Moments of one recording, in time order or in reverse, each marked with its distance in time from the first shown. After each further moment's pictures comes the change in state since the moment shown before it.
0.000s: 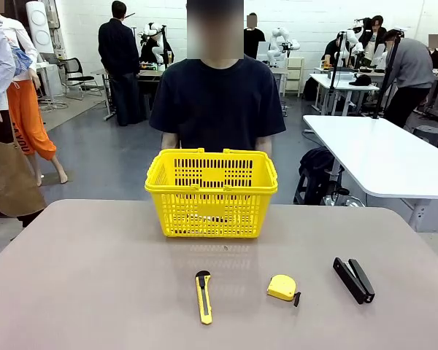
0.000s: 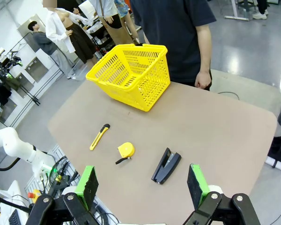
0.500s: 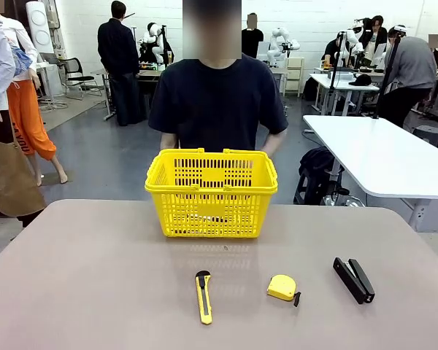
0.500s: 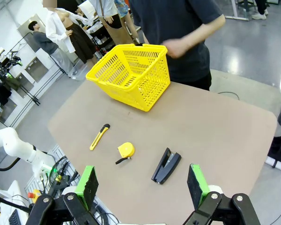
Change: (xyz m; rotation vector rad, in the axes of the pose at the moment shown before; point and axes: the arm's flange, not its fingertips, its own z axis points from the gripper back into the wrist) left arm 0.002 0.000 0.000 0.004 -0.007 -0.002; right arm 0.000 0.000 0.000 0.000 0.000 0.000
